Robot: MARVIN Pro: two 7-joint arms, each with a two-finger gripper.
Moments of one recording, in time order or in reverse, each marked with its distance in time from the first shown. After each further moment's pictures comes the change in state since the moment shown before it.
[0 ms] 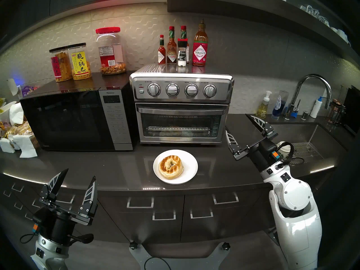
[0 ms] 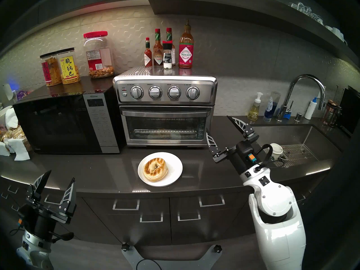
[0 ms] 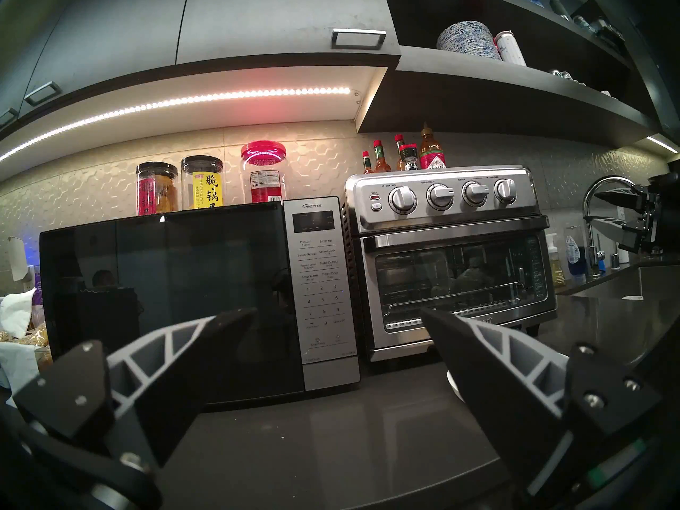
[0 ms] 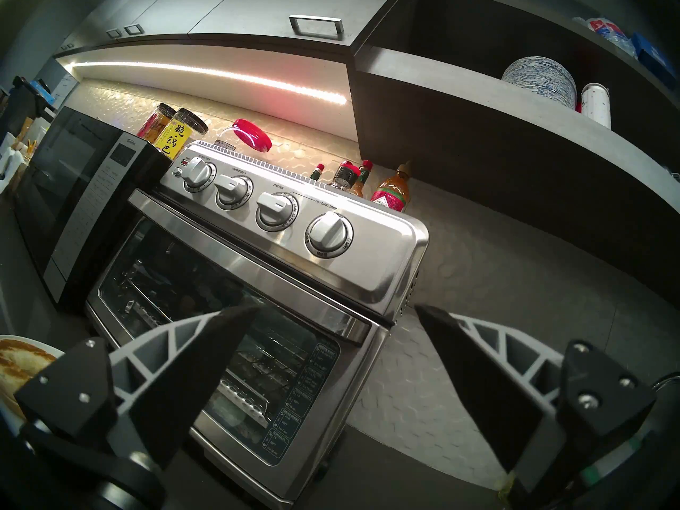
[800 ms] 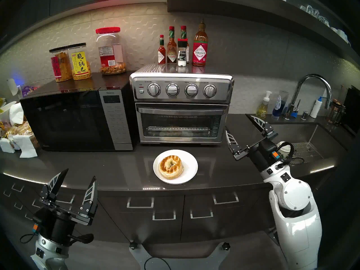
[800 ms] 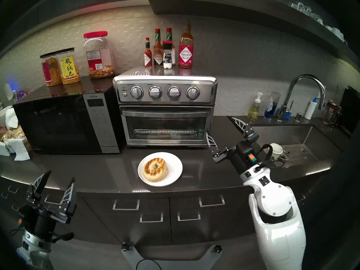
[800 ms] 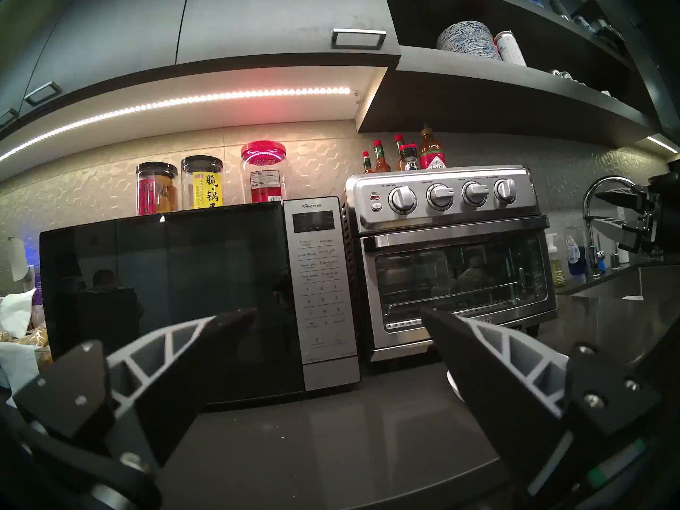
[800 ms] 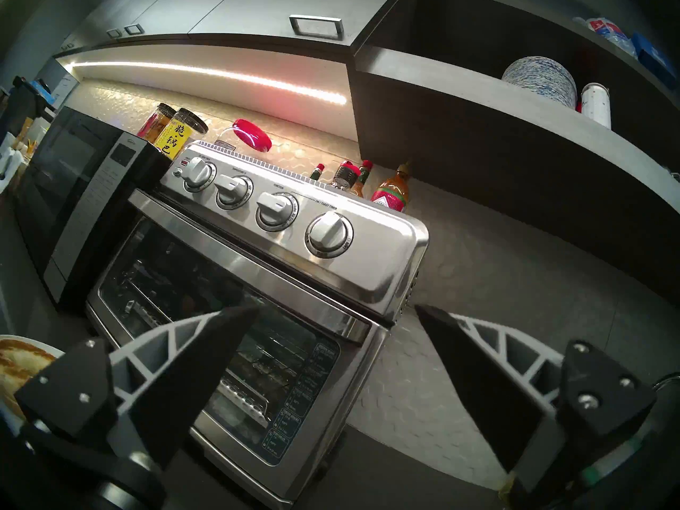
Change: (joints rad) left arm 0.000 0.000 0.000 0.000 0.000 0.000 0.000; right arm 0.000 0.000 0.000 0.000 0.000 0.000 0.000
